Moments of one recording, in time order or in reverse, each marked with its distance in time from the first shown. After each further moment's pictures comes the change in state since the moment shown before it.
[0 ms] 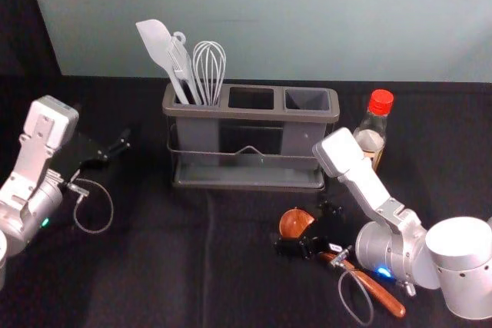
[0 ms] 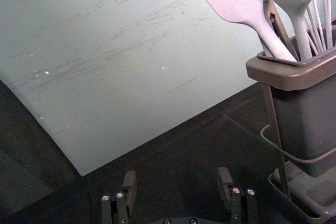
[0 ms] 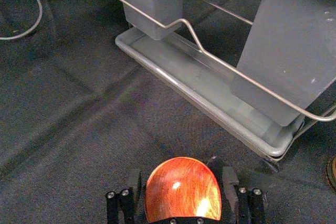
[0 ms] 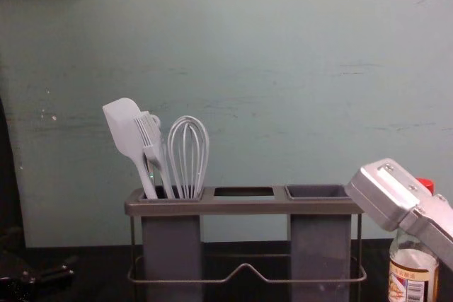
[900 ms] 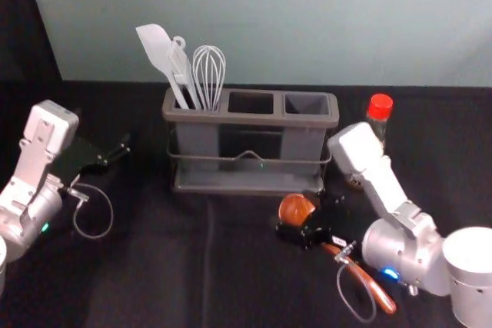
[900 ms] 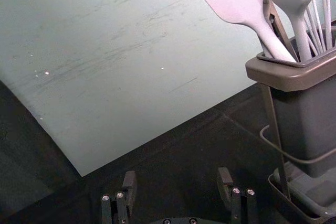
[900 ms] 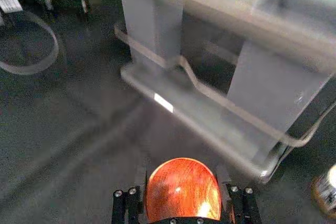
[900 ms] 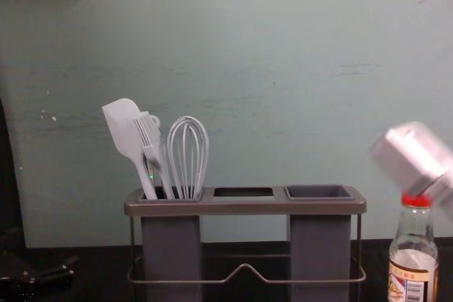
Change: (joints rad) left arm 0.000 0.000 0.000 0.000 0.000 0.000 0.000; right arm -0.044 0.000 0.041 -0.043 0.006 -0.102 -0.001
